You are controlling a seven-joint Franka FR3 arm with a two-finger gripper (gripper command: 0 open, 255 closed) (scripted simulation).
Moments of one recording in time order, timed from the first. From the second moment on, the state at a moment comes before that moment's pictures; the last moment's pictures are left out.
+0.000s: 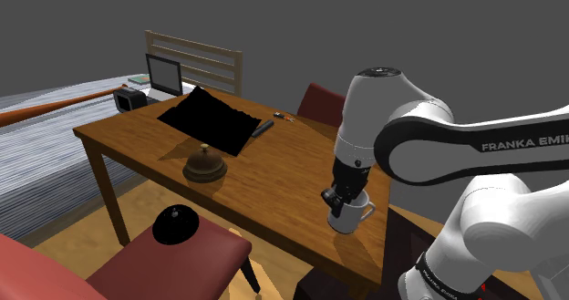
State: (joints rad) arm 0.11 -0.83 0.49 -2.86 0.33 2.03 0.44
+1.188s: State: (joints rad) arm 0.09 -0.91 0.40 -2.66 0.26 1.75 0.44
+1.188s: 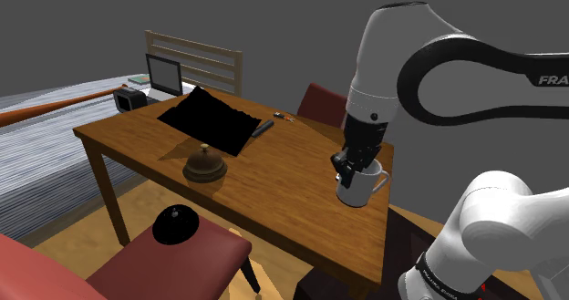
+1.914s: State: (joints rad) arm 0.07 -0.90 0.36 -2.51 0.22 1.61 0.44
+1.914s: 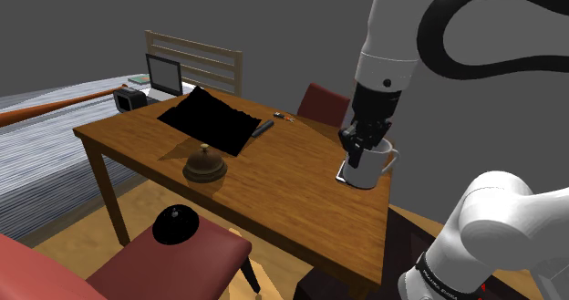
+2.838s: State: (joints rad) arm -0.02 -0.62 0.35 -2.27 0.14 1.65 0.40
